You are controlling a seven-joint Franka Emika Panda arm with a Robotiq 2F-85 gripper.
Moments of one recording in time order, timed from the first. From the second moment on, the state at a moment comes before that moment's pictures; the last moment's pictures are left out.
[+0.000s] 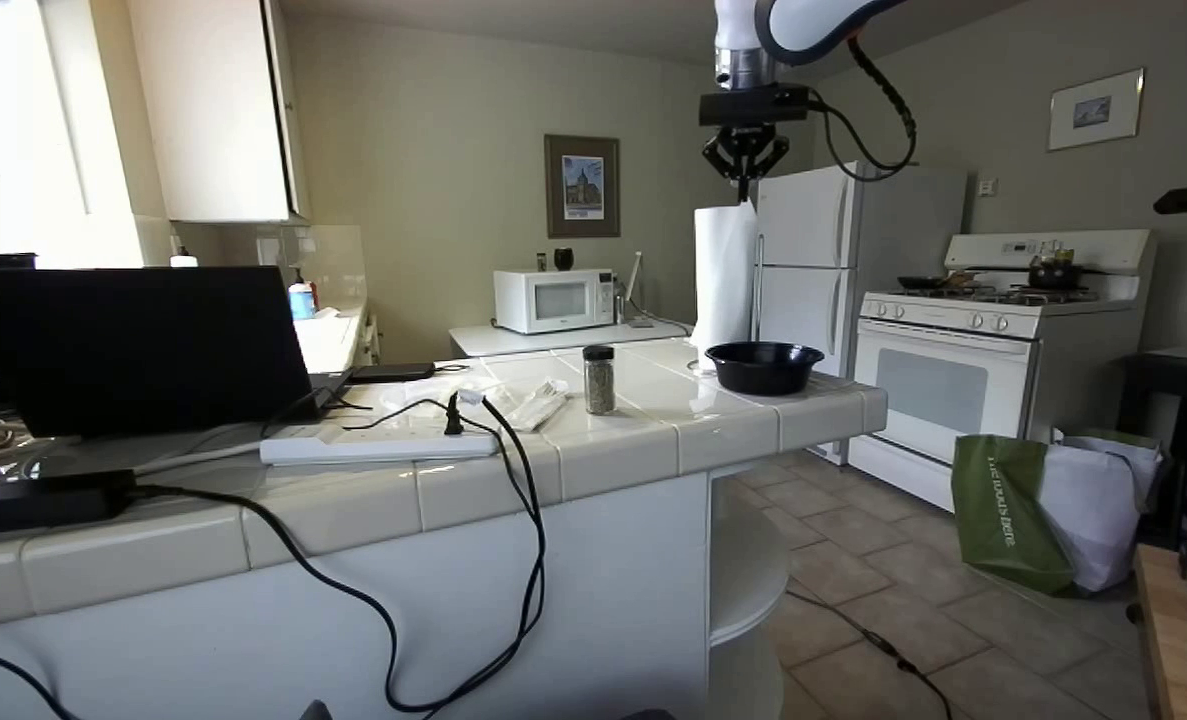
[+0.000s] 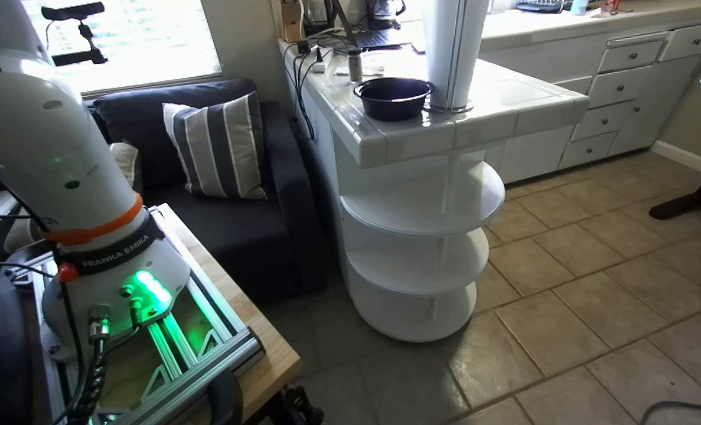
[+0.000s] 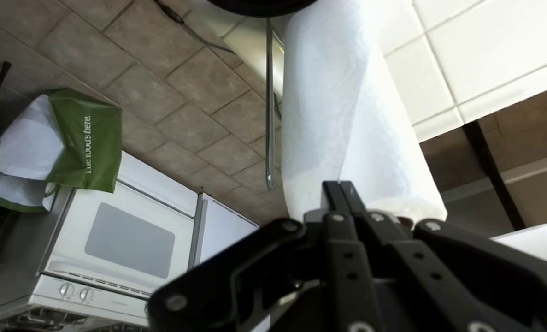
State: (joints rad) arm 0.03 0.02 -0.01 -1.67 -0.57 1.94 1.27
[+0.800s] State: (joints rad) arm 0.04 0.03 0.04 -1.76 -0.57 1.94 1.23
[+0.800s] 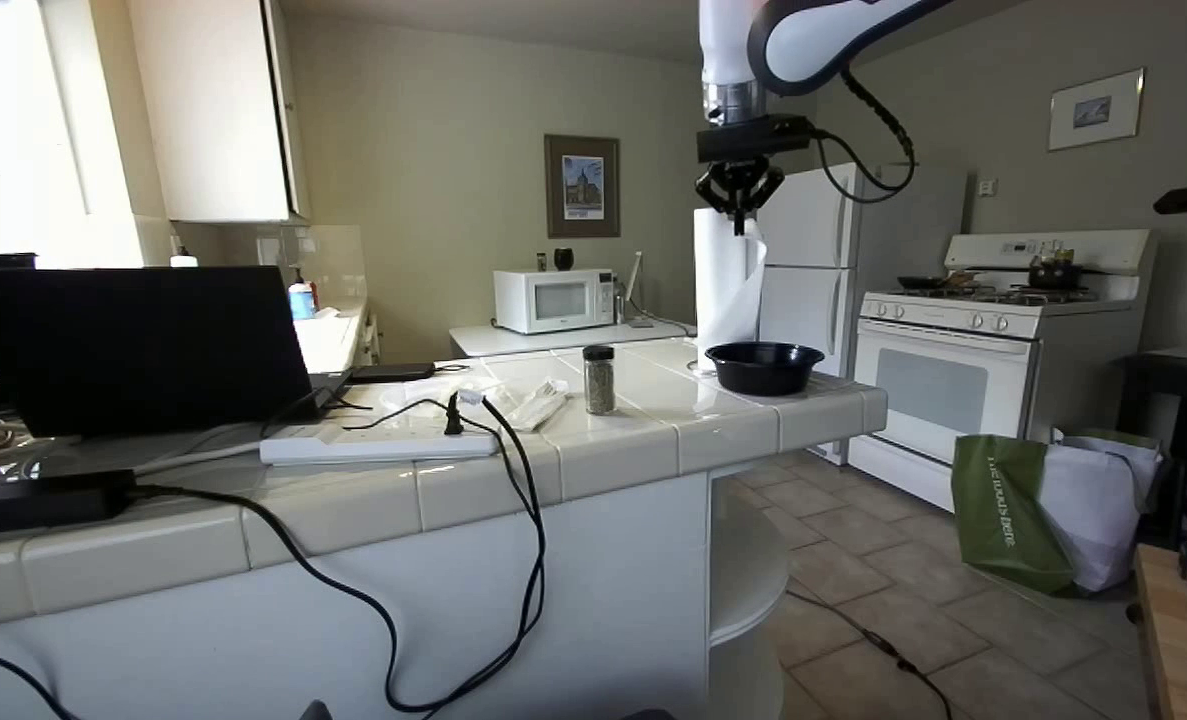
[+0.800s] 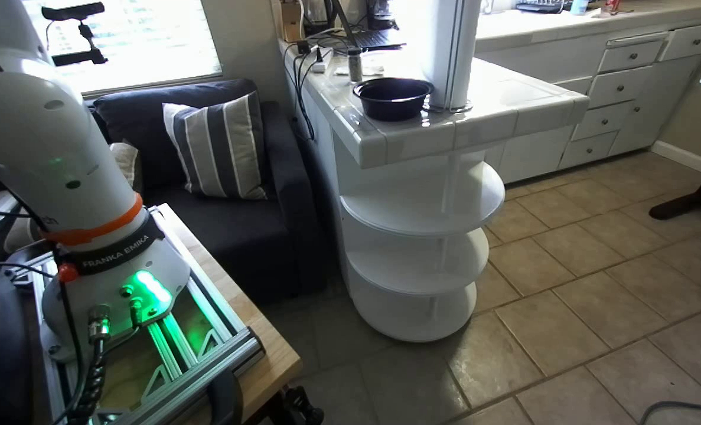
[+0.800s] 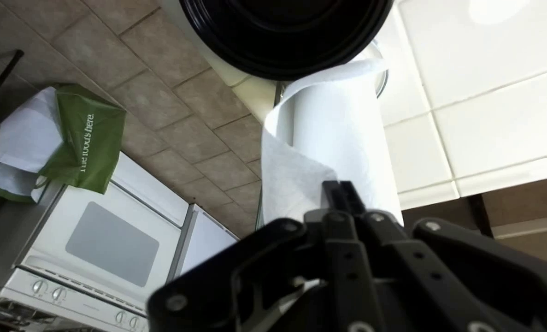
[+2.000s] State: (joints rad) arm 0.08 0.15 0.05 -1.82 -0.61 1.94 1.17
